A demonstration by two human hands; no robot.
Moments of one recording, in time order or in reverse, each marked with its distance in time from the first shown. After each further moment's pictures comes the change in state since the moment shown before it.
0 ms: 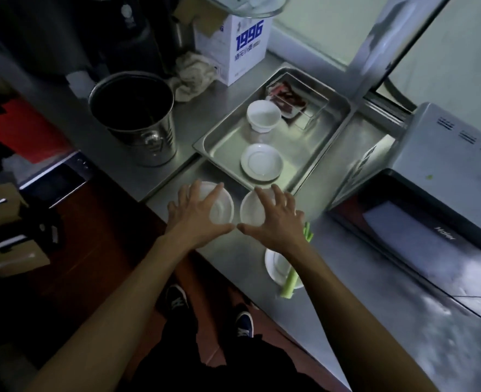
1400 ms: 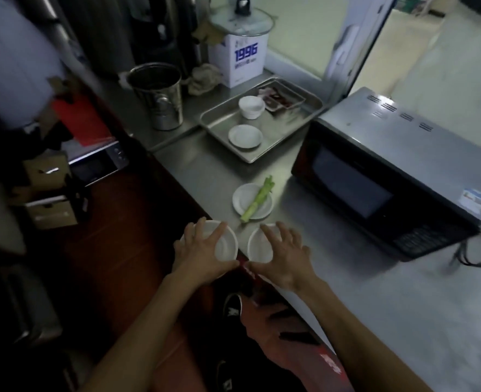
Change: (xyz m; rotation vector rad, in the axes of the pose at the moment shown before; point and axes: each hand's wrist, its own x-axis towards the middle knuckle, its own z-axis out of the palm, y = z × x) left_hand -0.298 0.155 0.133 -0.005 0.039 -0.165; right_hand -0.284 0.164 0.025 -0.038 -0.089 -0.155
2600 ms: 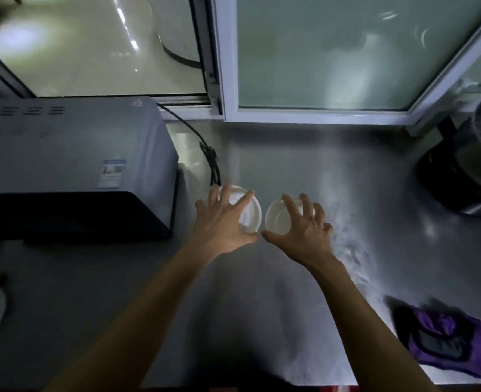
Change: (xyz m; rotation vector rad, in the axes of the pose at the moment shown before) left_hand -0.017 0.620 0.186 0.421 -0.134 0.982; right_hand -0.255 0.519 -0.083 0.282 0.435 0.854
